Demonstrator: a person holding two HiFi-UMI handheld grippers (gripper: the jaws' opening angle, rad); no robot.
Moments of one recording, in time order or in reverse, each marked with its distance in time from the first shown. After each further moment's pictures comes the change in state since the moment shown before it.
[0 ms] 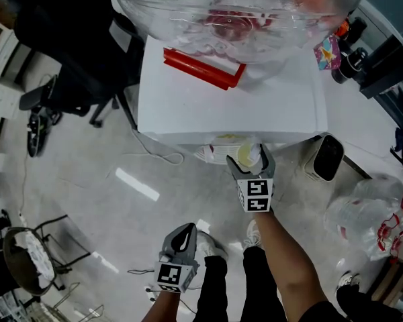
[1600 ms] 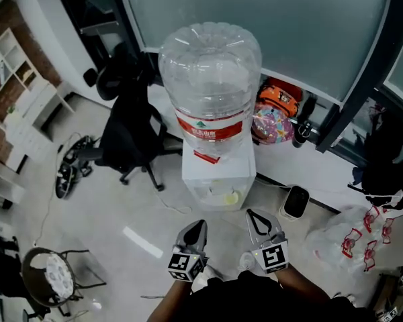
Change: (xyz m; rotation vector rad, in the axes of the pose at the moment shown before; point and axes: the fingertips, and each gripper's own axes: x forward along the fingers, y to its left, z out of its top) left arm -0.114 -0.102 0.291 0.009 -0.333 -0.090; right arm -0.357 0.051 0.311 -0.279 -0.334 0.157
